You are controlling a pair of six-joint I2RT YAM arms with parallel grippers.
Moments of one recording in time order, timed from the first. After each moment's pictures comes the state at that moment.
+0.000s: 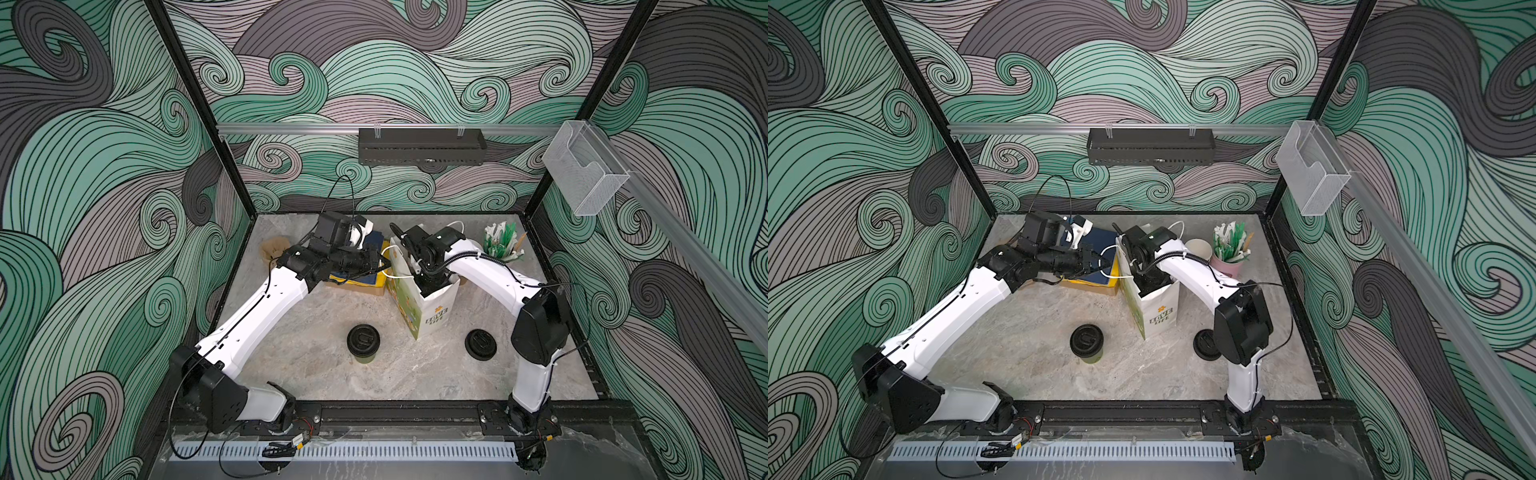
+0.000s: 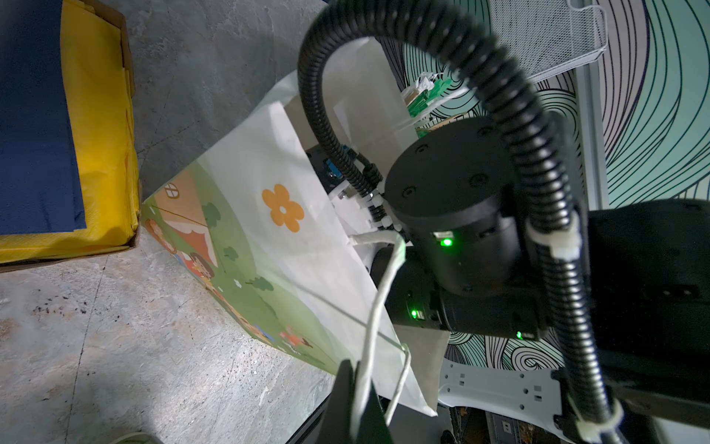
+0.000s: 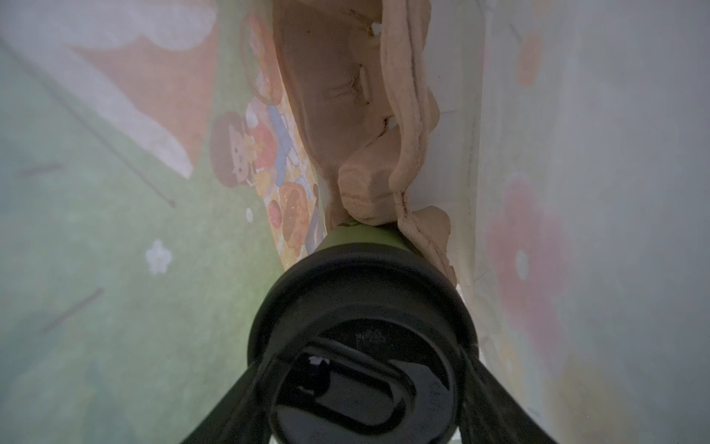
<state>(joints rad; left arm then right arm) -0.51 1.38 1.35 -0.65 0.55 -0.68 0.67 1.91 1.70 -1.32 -0.04 0.33</state>
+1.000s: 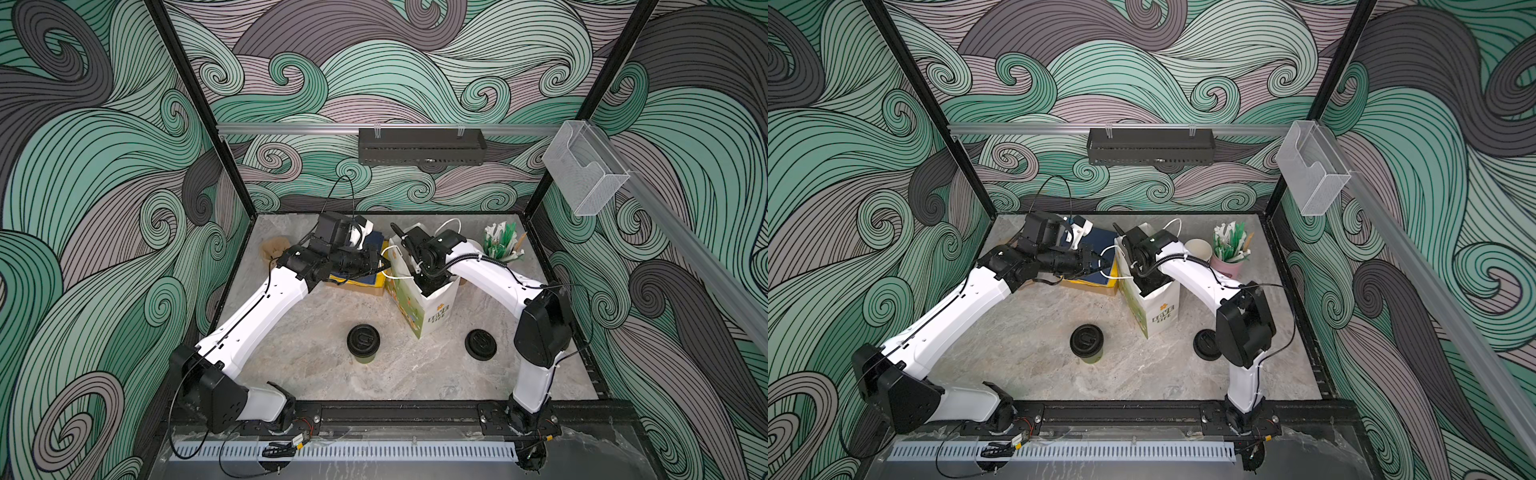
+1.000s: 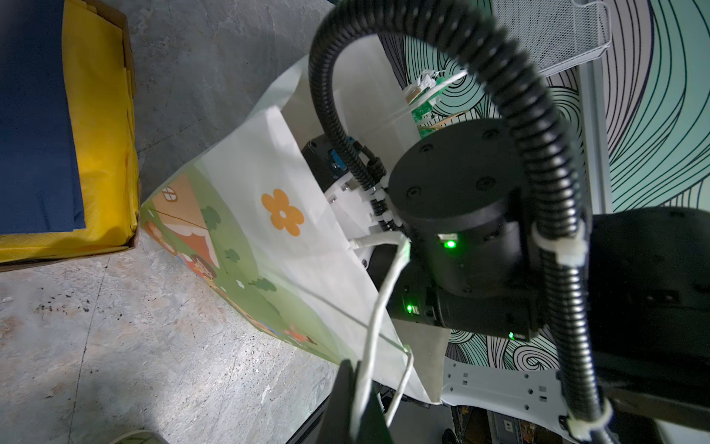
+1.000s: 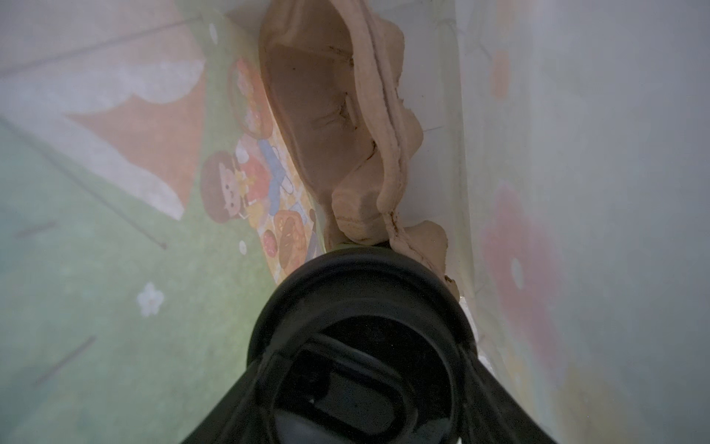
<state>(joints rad) -0.51 1.38 1.36 -0.65 0.55 -0.67 0.67 1.89 1.65 -1.24 0.00 0.34</state>
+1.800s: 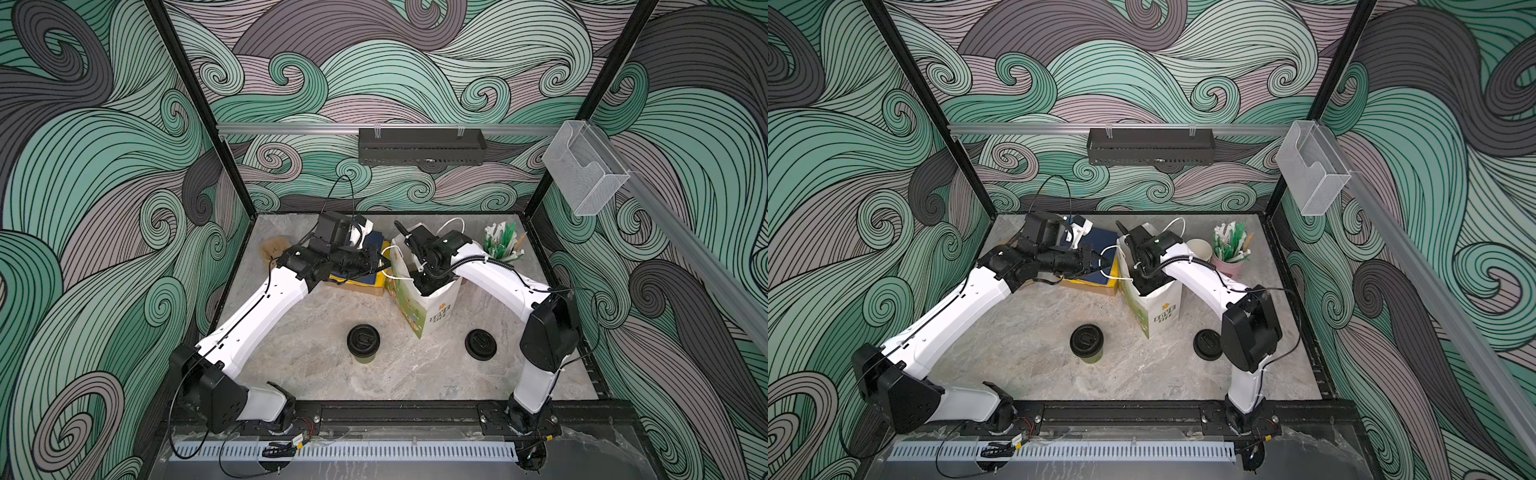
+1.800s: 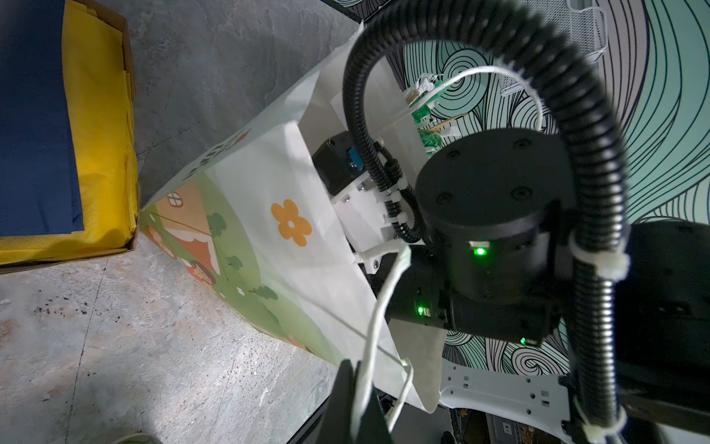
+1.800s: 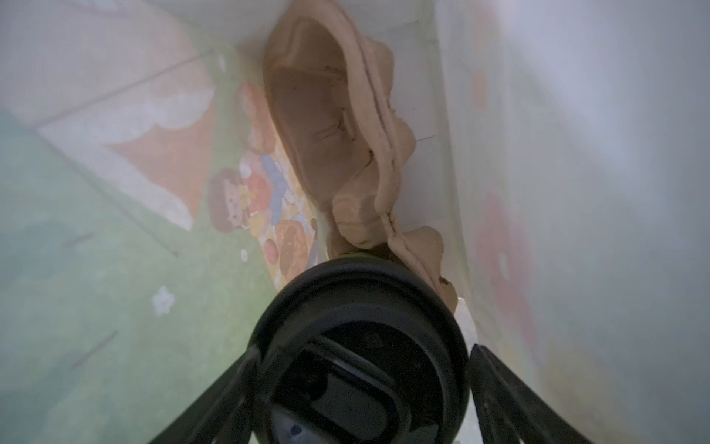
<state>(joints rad) -0.51 1.38 1.36 -0.64 0.55 -0.68 0.67 1.82 1.64 -1.21 0.00 0.38</state>
